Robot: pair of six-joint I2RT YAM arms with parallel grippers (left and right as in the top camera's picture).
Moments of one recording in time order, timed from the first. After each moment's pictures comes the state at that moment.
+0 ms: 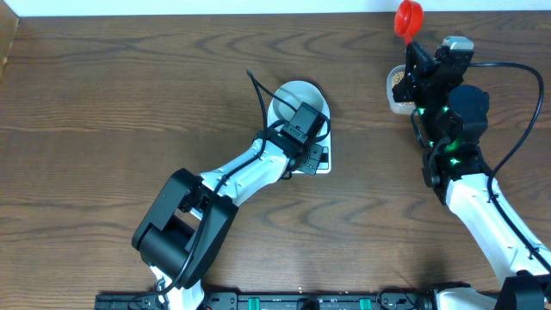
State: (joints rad) left arm -0.64 1.90 1.16 -0.42 0.03 -0.28; right arm 0.13 1.39 0.79 0.57 -0.06 0.29
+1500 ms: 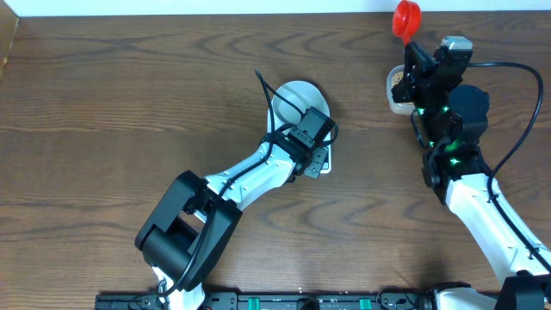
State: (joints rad) left arm -0.69 1.90 1.17 -0.44 -0.05 -0.27; right arm 0.13 1.39 0.79 0.57 -0.08 0.28
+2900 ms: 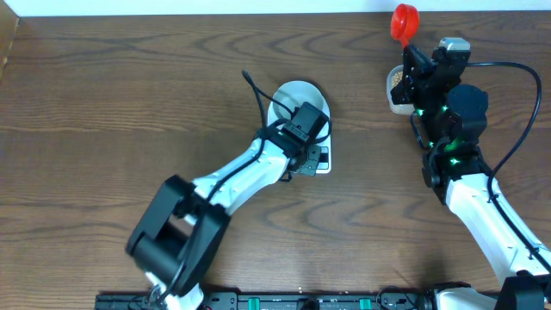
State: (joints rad) left arm -0.66 1.84 1.19 -0.54 -0.02 -0.36; right arm 0.13 1.39 0.79 0.54 -0.08 0.28
